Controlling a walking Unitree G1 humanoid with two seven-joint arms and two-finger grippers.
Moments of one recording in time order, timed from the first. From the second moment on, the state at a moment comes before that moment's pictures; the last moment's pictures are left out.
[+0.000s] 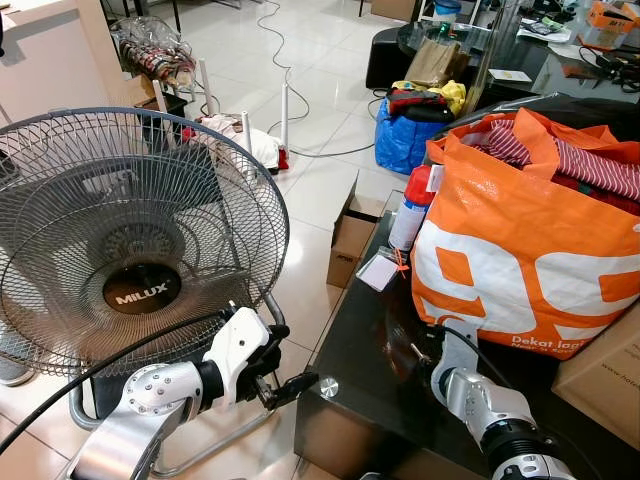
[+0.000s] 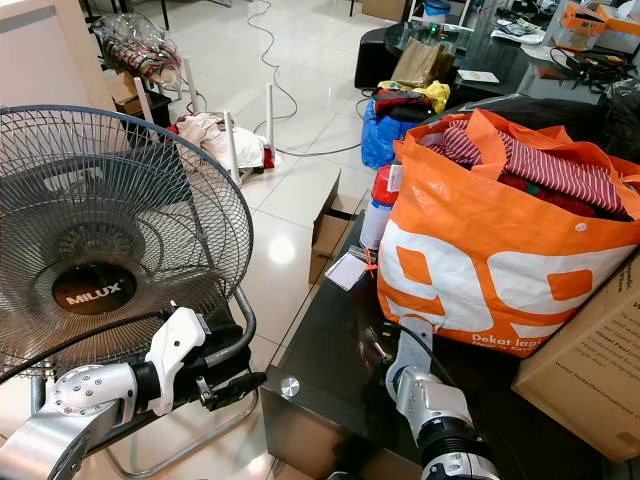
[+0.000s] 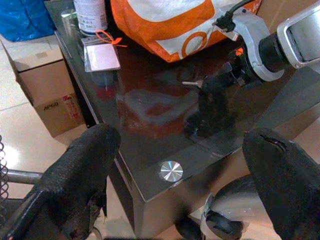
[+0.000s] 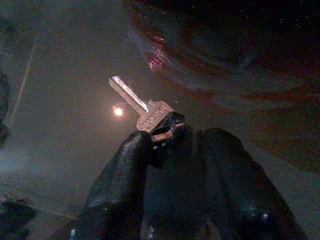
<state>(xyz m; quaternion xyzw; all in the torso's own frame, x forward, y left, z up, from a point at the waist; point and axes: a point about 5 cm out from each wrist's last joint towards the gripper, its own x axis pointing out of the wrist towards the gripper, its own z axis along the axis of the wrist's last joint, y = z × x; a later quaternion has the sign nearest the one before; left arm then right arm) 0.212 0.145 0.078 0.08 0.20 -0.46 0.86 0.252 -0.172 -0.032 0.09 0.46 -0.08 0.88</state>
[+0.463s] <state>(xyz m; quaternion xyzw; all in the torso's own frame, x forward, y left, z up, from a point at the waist) 0.217 0.144 0.083 0.09 0.19 -0.46 0.86 0.252 -0.171 -0.033 0.10 0.46 -0.08 0.88</state>
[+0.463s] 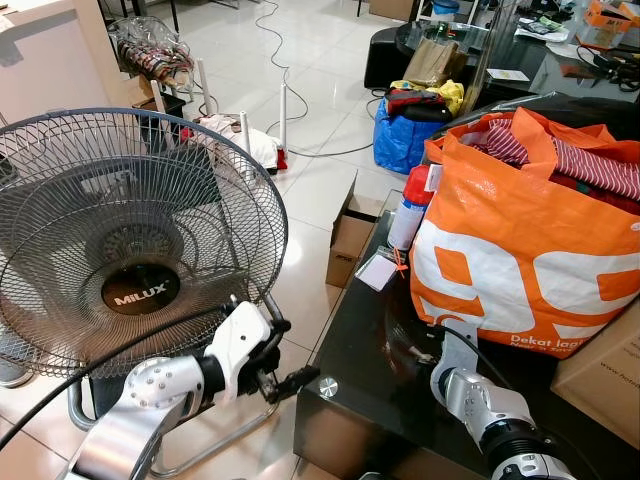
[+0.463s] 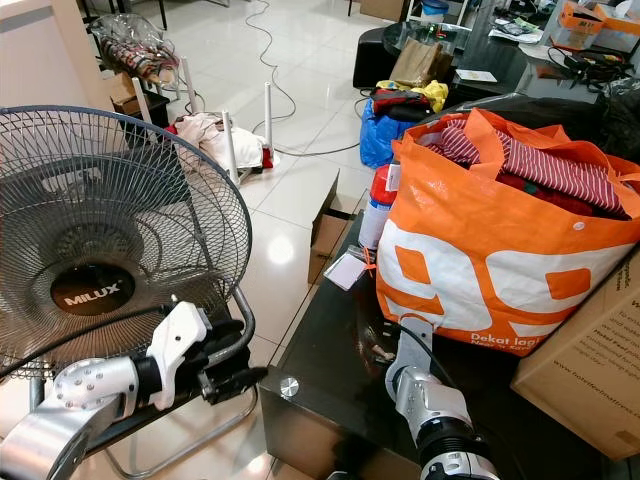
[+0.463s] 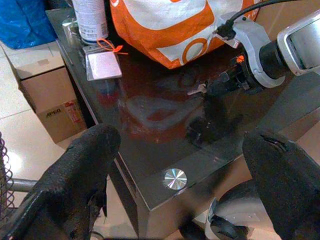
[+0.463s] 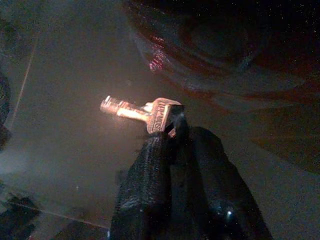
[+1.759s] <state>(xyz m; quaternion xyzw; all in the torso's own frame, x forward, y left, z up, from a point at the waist) 0.238 0.163 0.097 0.05 0.11 -0.25 0.96 0.249 -0.172 0.033 0.09 0.28 0.02 0.96</state>
